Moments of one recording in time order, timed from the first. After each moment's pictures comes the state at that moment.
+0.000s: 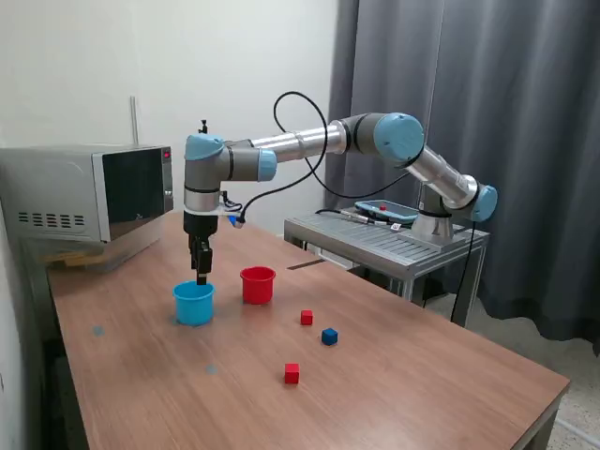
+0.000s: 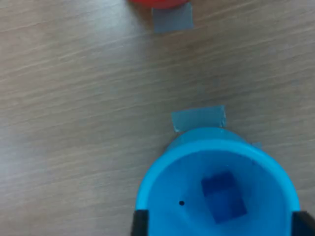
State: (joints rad) arm -0.23 -0.48 0.65 -1.79 -1.69 -3.10
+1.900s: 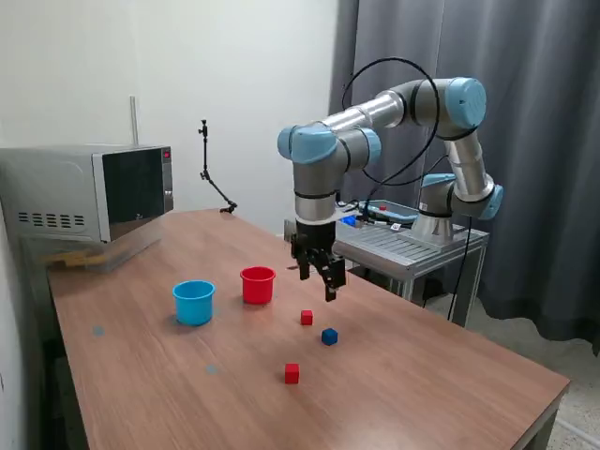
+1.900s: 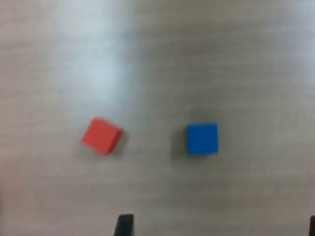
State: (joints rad) arm 0.05 -0.74 1.04 -1.69 -1.61 -2.95
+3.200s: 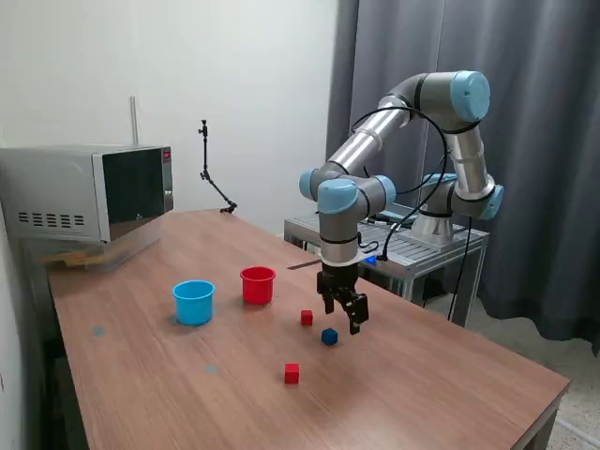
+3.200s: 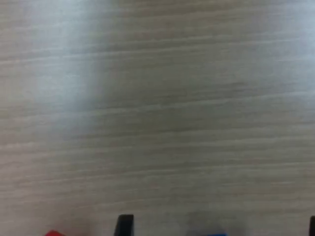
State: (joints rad) arm 0.05 -0.80 1.41 -2.03 -1.56 -2.93
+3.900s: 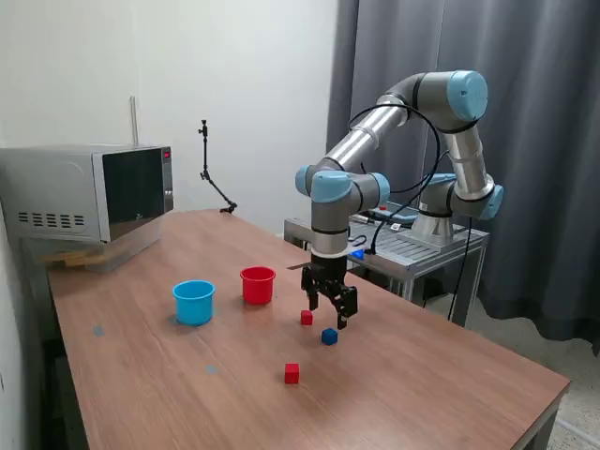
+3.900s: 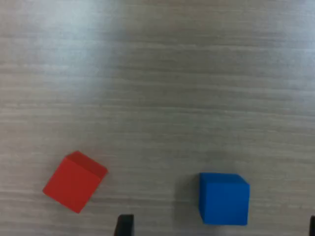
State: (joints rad) arm 0.03 -0.80 1.39 -2.09 -1.57 -3.08
